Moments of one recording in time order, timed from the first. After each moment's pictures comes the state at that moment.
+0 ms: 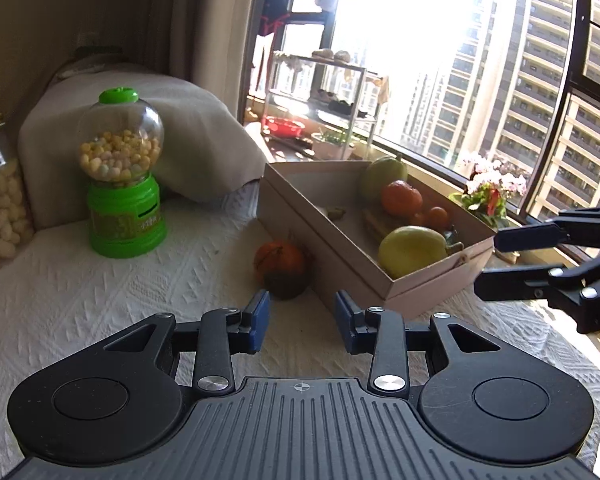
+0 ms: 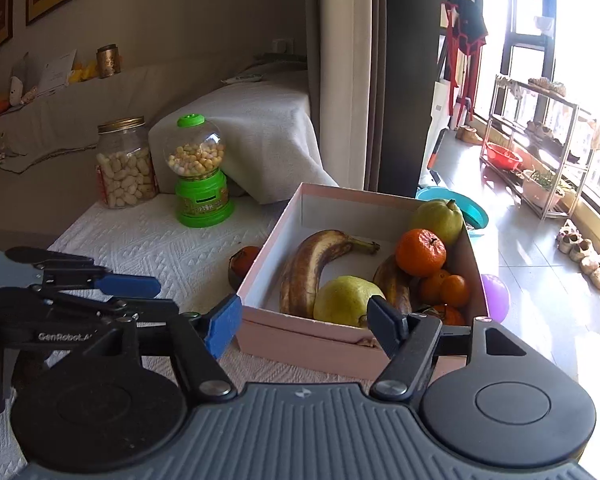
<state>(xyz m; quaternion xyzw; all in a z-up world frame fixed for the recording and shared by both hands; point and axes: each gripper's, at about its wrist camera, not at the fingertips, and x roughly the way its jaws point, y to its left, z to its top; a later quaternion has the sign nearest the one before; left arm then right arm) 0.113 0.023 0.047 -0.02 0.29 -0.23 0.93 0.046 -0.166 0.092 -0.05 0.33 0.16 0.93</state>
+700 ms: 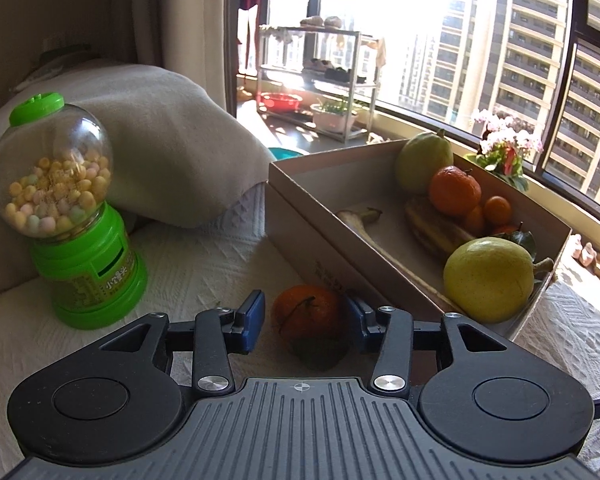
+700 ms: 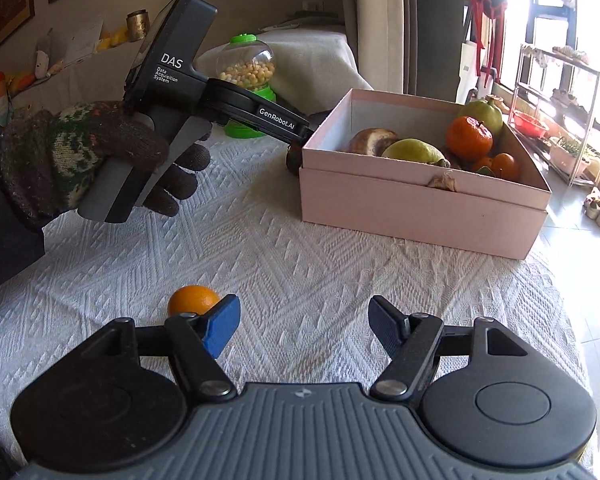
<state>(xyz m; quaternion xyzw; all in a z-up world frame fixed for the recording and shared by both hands) 0.193 -0.008 0.024 0.05 0.33 -0.23 0.91 -0.008 -0.163 0.027 -0.04 0.37 0.18 0.91</state>
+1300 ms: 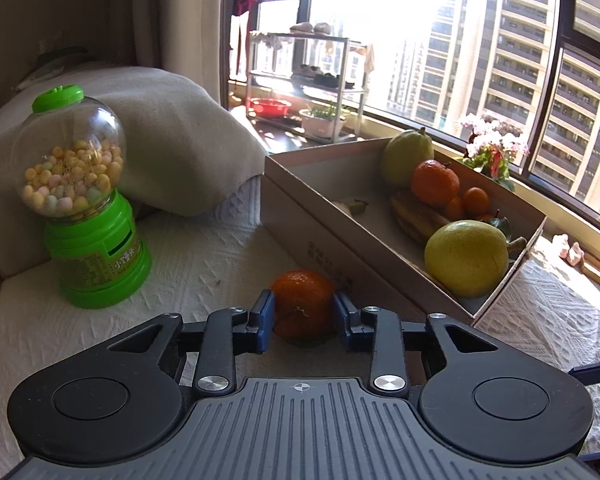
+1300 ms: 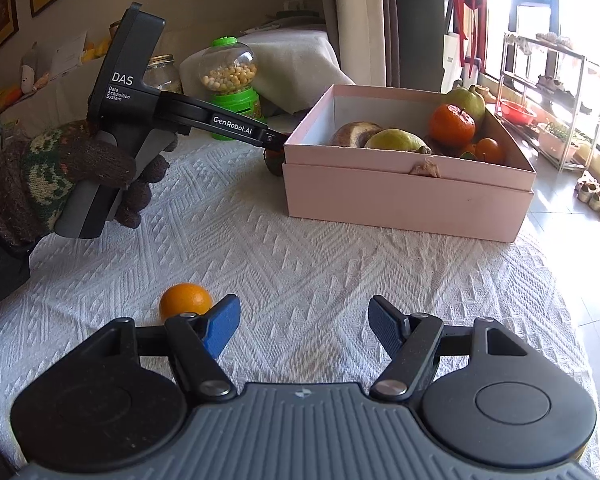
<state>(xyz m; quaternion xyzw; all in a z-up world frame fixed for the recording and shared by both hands) 0.173 0.007 0.028 0.04 0.32 -0.25 0.91 -0.009 -0.167 0.025 -0.02 0.37 0.16 0.91</state>
